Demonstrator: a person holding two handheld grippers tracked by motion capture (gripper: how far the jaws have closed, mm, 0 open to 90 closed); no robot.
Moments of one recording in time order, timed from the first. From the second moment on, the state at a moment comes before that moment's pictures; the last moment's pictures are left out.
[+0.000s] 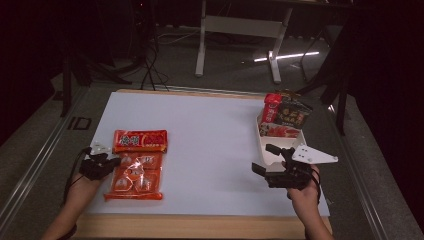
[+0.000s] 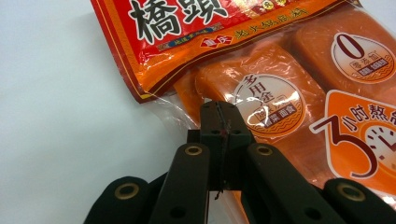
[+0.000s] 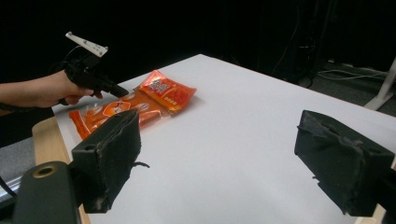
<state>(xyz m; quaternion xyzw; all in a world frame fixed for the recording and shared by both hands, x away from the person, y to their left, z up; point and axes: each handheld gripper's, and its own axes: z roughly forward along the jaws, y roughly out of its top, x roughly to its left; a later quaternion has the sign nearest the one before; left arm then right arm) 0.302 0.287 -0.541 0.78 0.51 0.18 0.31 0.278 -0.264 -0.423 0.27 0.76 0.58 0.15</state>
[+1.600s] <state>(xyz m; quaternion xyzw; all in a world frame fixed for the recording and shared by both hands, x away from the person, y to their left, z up) 0.270 0.239 -0.535 0.84 0.43 0.08 0.32 0.276 -0.265 -0.422 0.27 0.76 0.58 0.14</state>
